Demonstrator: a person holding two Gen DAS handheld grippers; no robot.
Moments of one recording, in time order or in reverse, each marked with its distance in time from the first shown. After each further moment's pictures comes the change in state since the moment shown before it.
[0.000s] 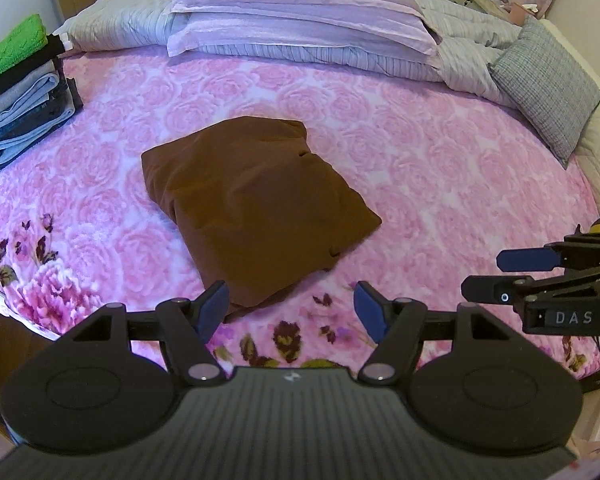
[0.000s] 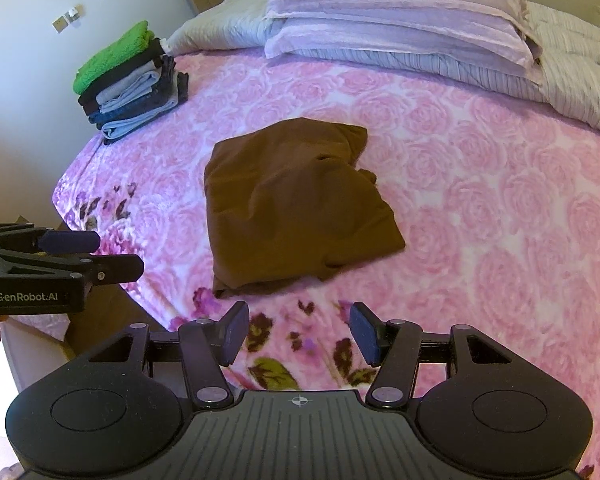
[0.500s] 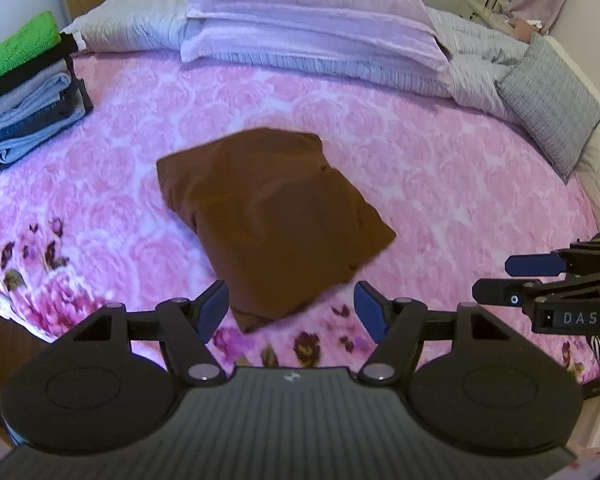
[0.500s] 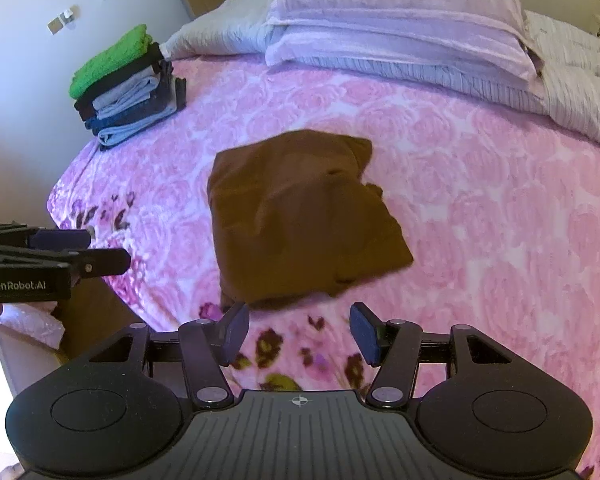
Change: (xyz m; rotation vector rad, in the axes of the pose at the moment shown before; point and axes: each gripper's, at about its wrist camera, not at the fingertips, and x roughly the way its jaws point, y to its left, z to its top) left arm -0.005 0.037 0.006 -0.023 -0.022 -0.013; right arm 0.008 0.024 0.013 -0.001 -0.011 -0.027
